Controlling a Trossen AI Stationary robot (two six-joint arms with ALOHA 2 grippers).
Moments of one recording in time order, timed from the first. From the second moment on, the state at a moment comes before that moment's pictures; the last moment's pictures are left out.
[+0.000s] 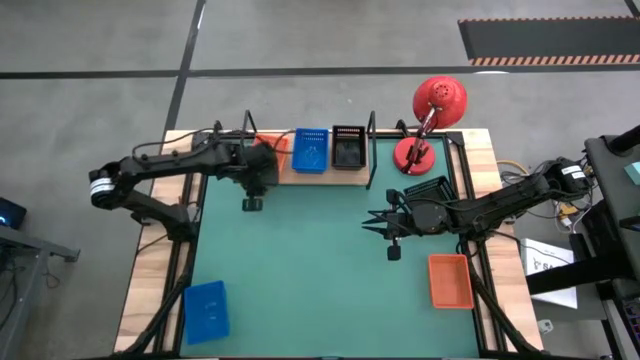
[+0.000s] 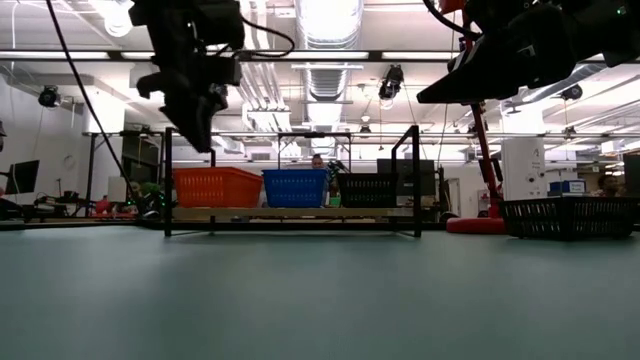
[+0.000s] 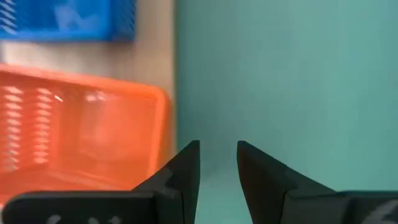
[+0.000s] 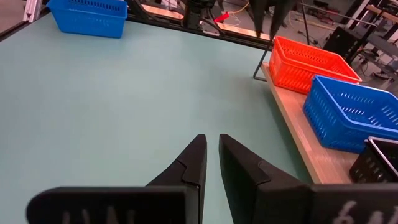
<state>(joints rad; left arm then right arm) 0.35 1.32 1.07 -0.94 -0.08 0.40 0.21 1.15 0.46 0.34 0.26 -0.14</state>
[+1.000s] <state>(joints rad) 0.33 1.47 1.05 -0.65 -0.33 0.23 0.21 1.15 0.46 0.32 0.26 -0.13</state>
